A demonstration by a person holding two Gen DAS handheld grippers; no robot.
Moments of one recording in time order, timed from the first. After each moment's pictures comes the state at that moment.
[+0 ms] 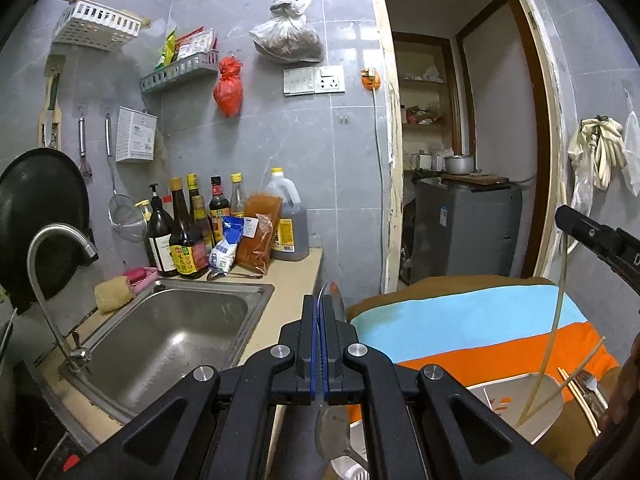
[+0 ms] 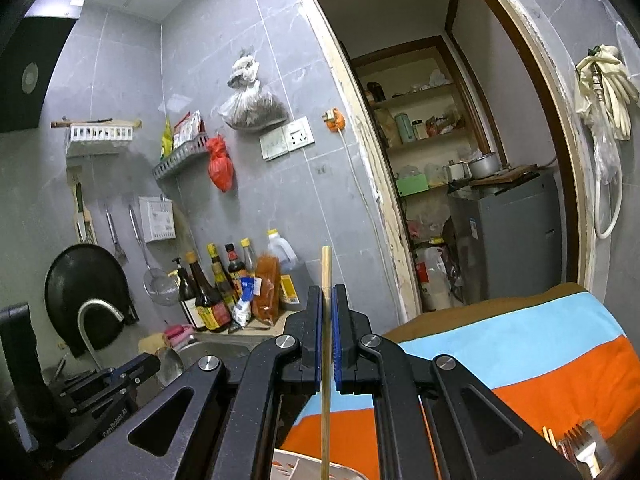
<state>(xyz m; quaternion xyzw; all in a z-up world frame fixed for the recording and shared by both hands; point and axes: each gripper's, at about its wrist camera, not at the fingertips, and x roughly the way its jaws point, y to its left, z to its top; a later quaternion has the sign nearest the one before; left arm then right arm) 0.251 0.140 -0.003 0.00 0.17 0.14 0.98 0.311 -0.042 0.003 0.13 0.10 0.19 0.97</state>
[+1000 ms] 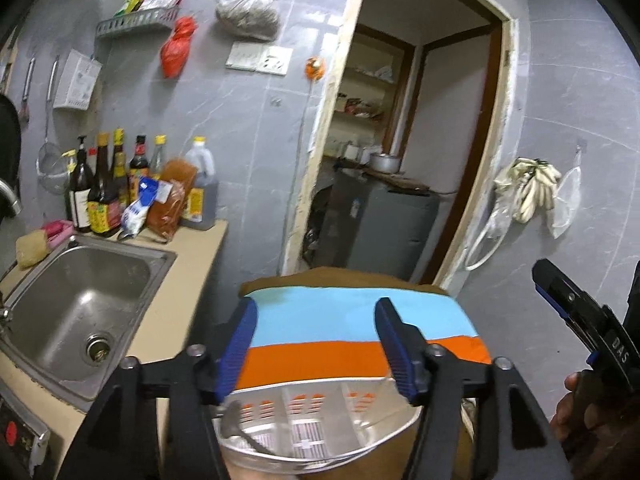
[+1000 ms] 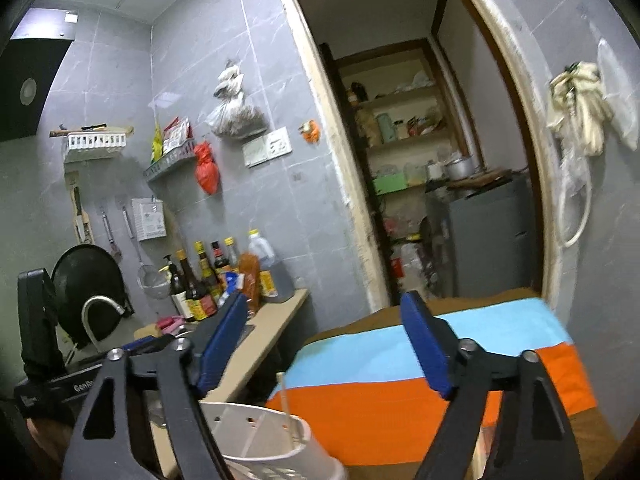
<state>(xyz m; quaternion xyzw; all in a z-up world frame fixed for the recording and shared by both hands) 0.235 0.111 0.031 -0.12 0.21 -0.03 0.97 0.251 -0.130 0.042 0.11 0.11 0.15 0.98</state>
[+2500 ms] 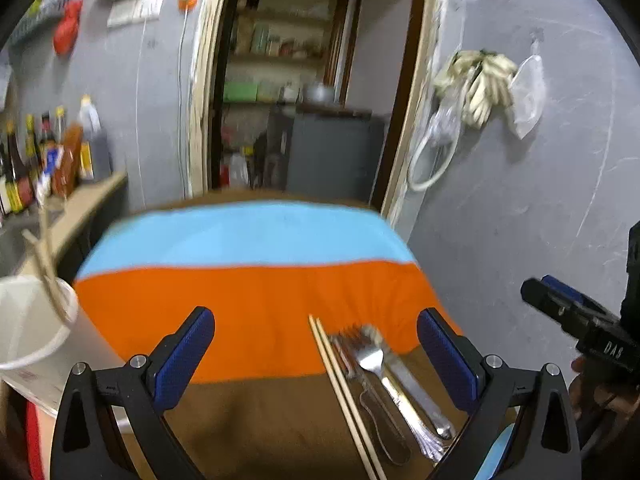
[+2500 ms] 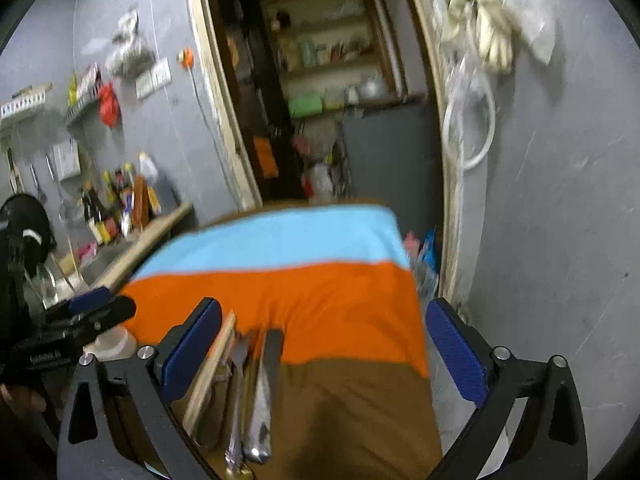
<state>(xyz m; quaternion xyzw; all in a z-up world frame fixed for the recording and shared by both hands) 0.290 -0.131 -0.072 -0.06 0.30 -0.08 0.95 0.300 -0.364 -0.091 0.08 0.30 0.08 0.95</state>
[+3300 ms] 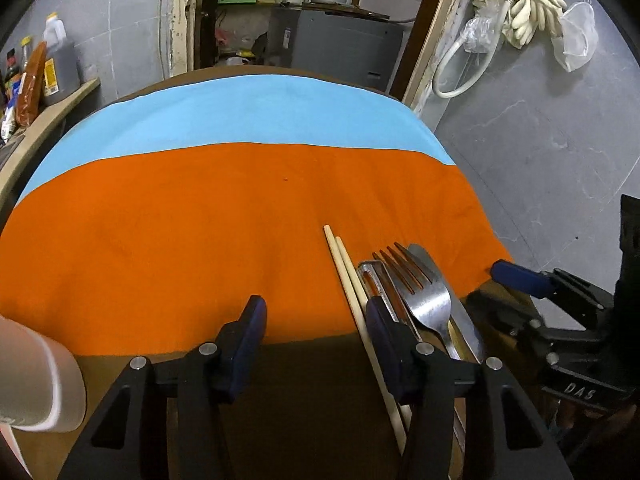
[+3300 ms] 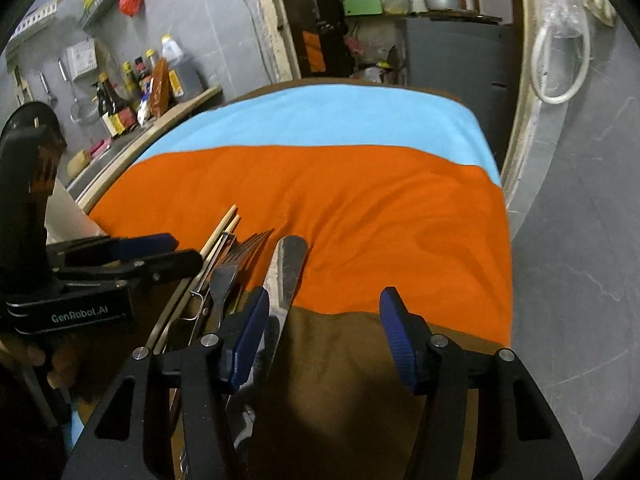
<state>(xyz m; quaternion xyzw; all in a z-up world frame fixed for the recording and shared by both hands) 0.355 -0.144 -0.163 -0.06 0.46 -0.09 0.88 0.358 -0.299 -0.181 0.00 0.43 0.18 0.89</state>
